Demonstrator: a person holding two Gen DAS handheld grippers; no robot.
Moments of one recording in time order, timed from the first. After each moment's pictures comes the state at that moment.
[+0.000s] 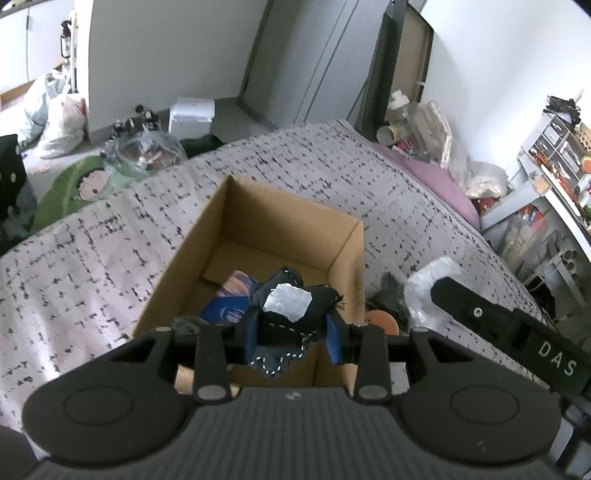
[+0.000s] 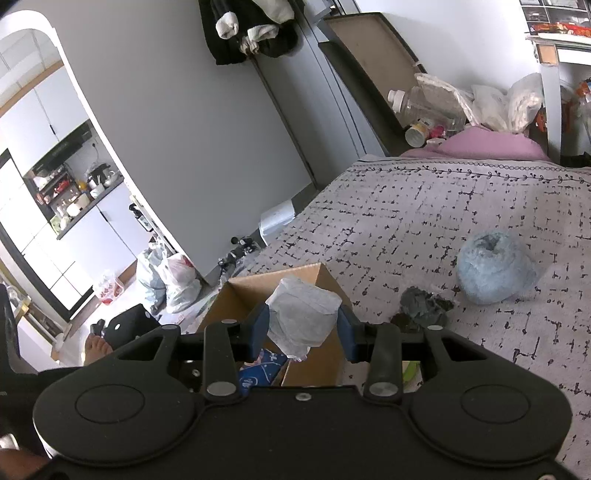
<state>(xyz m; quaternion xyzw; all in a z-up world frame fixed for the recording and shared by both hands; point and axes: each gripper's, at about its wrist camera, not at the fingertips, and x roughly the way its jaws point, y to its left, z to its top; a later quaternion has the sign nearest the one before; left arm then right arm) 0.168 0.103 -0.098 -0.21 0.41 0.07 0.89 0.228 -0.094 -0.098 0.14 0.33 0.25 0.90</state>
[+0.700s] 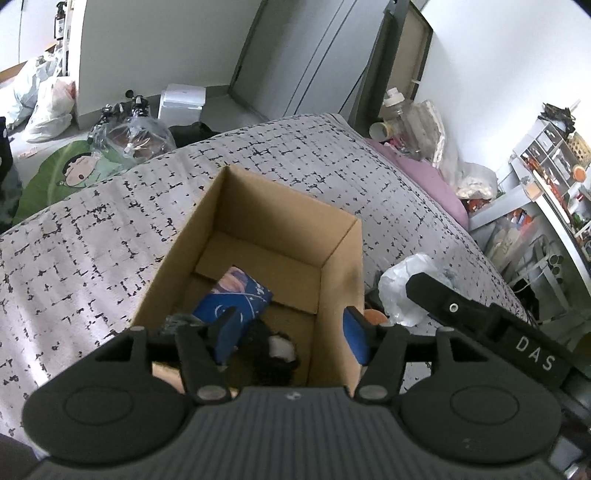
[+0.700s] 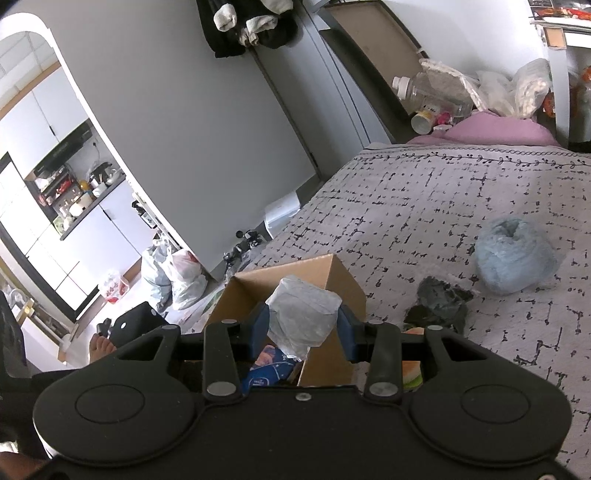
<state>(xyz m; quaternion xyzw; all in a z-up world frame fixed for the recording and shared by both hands) 0.169 0.119 -0.104 -0.24 0.41 0.05 0.88 0.236 -0.079 -0.107 0.15 0.35 0.26 0.89</state>
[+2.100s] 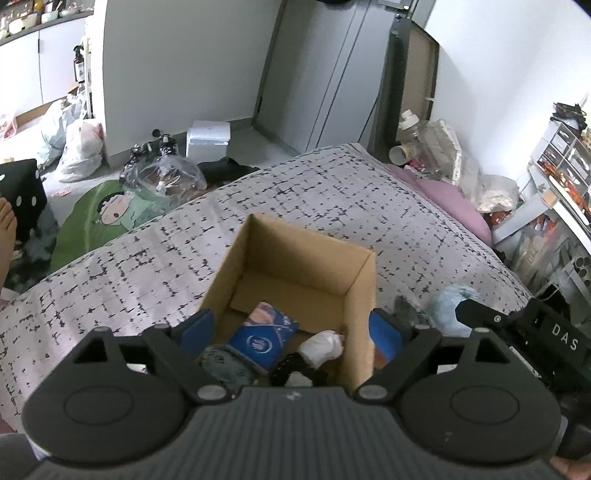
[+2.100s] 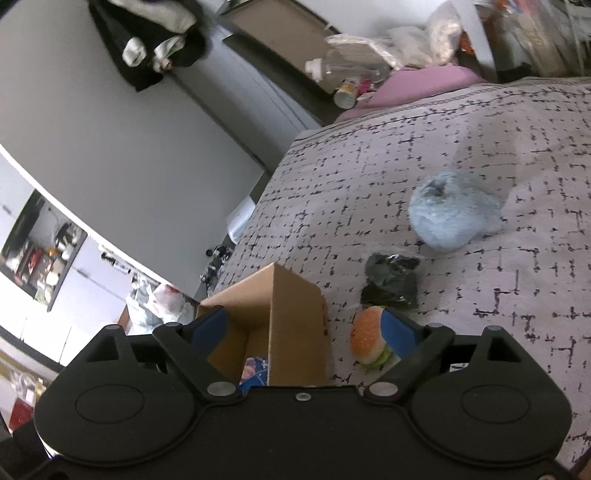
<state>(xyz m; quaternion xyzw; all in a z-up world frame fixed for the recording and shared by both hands) 0.161 0.110 -0.064 -0.18 0.39 0.10 0.90 0.247 -0.131 -0.109 0.27 0.40 0.16 0.86</state>
